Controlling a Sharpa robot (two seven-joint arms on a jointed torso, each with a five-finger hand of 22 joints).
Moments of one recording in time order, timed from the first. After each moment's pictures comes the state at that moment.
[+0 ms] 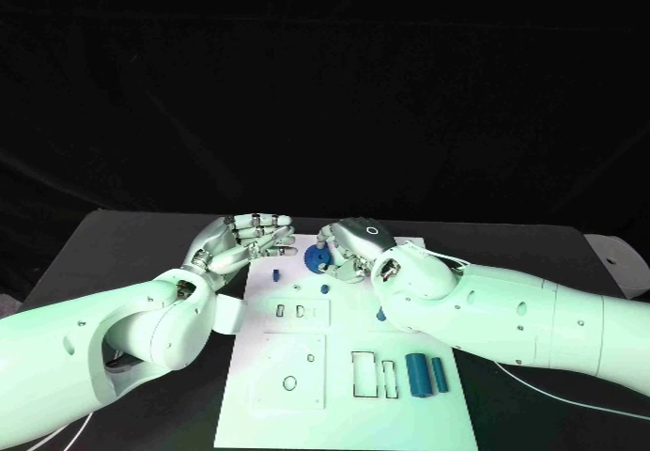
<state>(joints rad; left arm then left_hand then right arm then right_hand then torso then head) 1.21 -0.97 -0.02 1.75 -0.08 -0.43 0.47 1.47 -0.16 0.40 0.17 0.04 0.81 0.21 0.27 0.21 0.97 0.20 0.08 0.07 0.89 0.16 0.26 0.21 0.17 0.86 0.26 0.30 0.11 1.29 -0.51 -0.13 1.37 -1.65 -0.53 -0.26 1.33 -0.20 0.45 0.15 0.16 0.88 0.14 0.37 0.45 1.47 0.06 1.47 1.31 1.46 0.00 1.56 1.31 0.01 1.47 0.11 1.57 1.31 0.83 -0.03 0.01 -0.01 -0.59</state>
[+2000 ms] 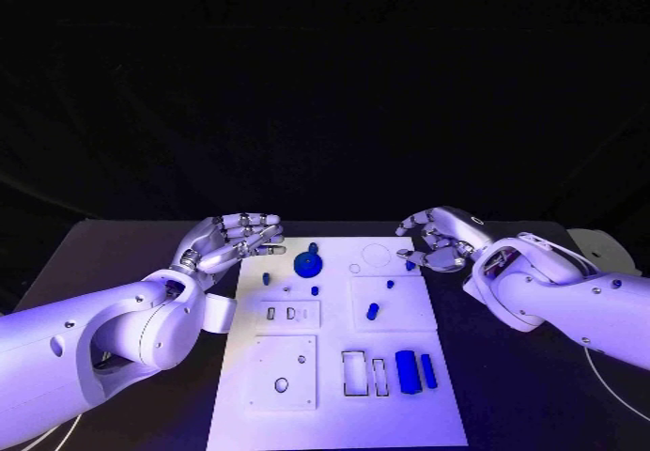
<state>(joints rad) 1.22 -0.98 -0.02 1.73 -0.08 -0.43 0.47 1.47 -0.16 0.40 0.17 0.04 0.81 0.21 0.27 0.21 0.97 0.20 0.08 0.07 0.89 0.17 0.25 0.21 0.17 0.86 0.26 0.30 0.11 1.33 -0.95 -0.12 1.54 -1.32 -0.53 -0.01 1.32 -0.21 0.40 0.17 0.15 0.86 0.16 0.19 0.43 1.47 0.08 1.45 1.31 1.47 0.01 1.57 1.31 0.01 1.47 0.11 1.57 1.31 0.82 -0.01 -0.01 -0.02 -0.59</state>
